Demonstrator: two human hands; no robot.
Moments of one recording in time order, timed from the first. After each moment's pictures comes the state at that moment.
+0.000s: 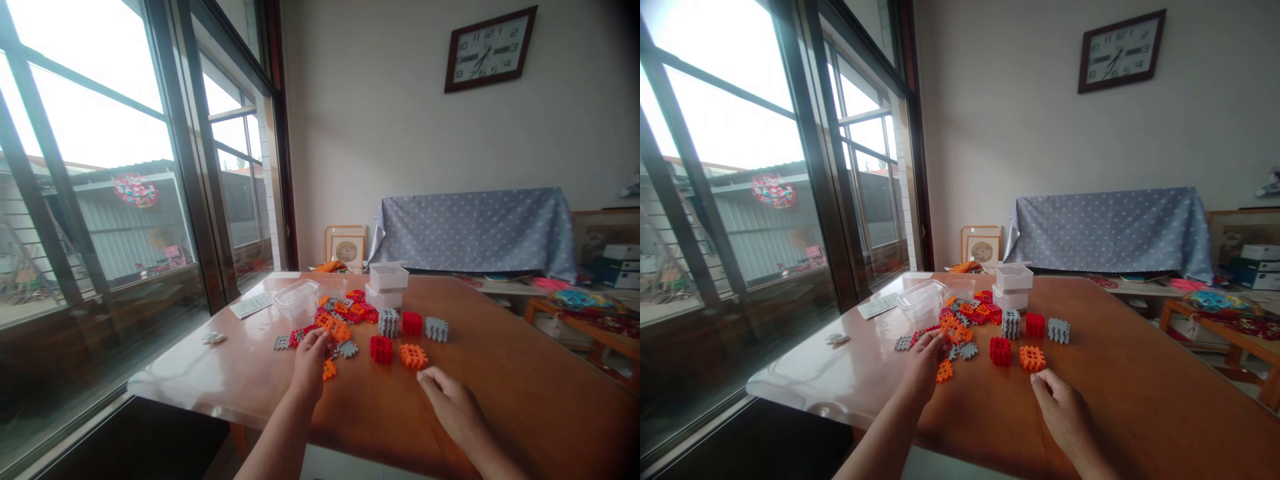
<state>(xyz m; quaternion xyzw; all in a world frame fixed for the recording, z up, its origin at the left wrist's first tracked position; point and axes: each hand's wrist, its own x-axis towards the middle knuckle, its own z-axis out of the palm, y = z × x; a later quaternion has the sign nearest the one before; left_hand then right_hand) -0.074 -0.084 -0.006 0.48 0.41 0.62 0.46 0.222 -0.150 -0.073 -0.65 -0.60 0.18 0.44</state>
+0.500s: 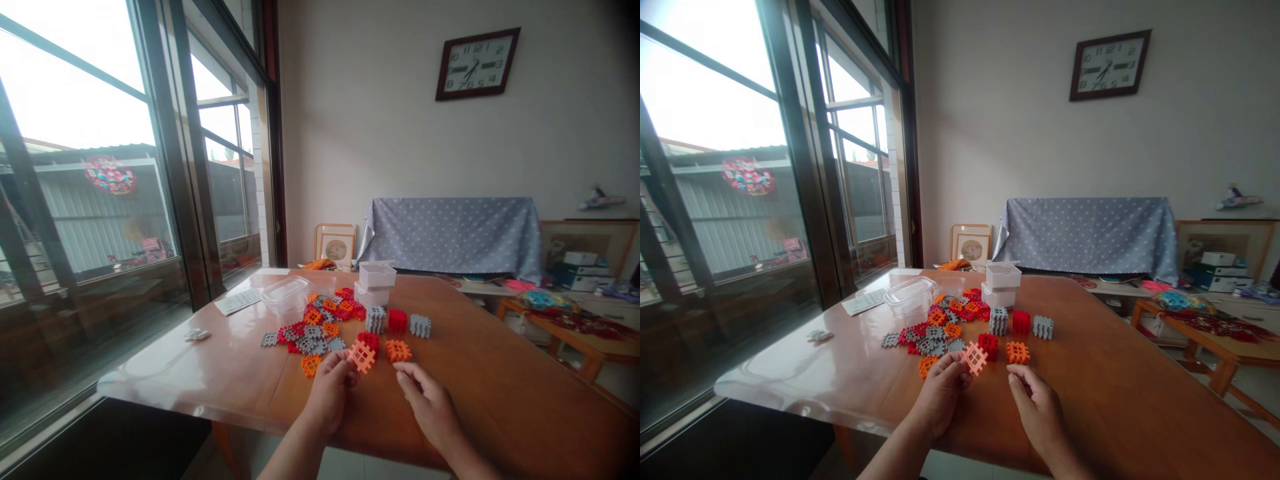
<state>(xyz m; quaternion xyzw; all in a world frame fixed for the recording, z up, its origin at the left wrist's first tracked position) -0.016 -0.132 -0.030 0.37 0.27 0.56 0.69 0.193 -0.174 -0.048 -0.57 -0.58 0.23 0.54</state>
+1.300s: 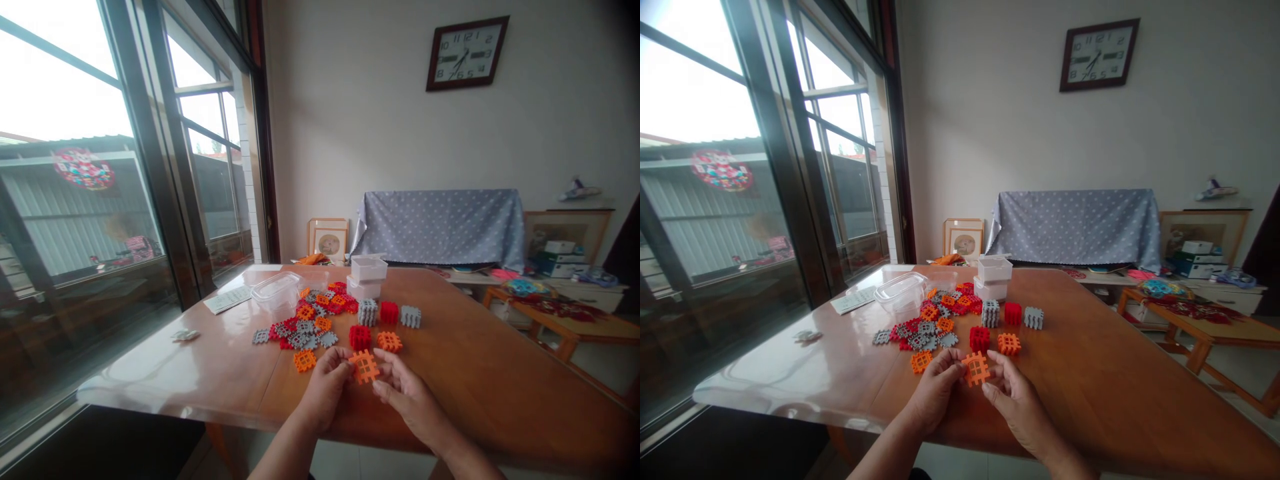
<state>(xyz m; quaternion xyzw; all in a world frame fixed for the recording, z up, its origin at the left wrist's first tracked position) -0.016 -0.137 -0.028 0.49 0.31 0.51 0.64 0.169 -0.191 -0.034 -0.44 -0.54 0.47 0.54</state>
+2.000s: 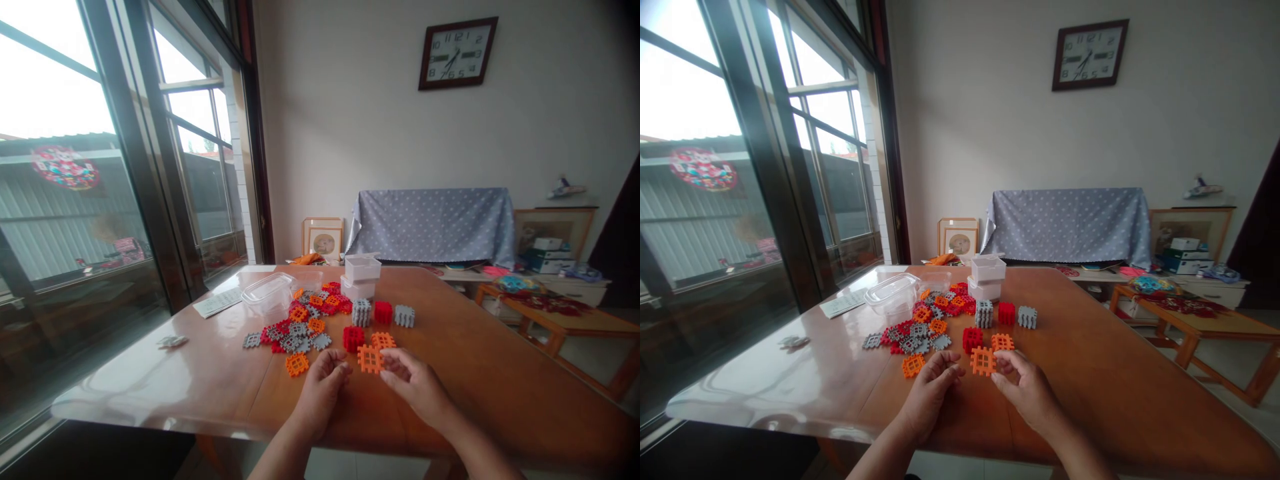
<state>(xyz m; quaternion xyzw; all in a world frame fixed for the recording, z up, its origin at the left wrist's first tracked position) -0.011 -0.141 -0.023 0.47 0.33 0.51 0.64 0.221 -0.161 -0.045 -0.51 -0.64 0.26 0.51</state>
